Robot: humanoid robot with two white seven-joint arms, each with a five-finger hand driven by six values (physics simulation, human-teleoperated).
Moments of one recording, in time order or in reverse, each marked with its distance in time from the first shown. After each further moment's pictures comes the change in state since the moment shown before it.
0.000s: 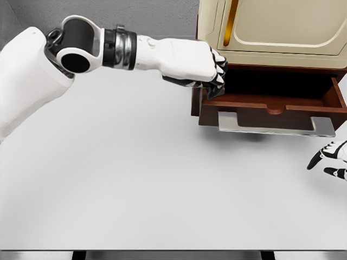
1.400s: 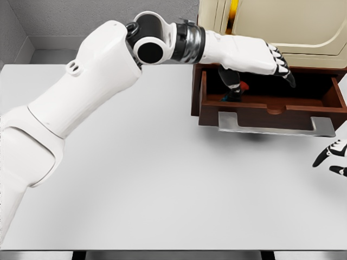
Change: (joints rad) left arm -0.064 -0.337 -0.009 0.355 -0.052 0.002 0.001; right arm 0.044 0.000 -0.055 -0.001 -0.035 0.000 0.000
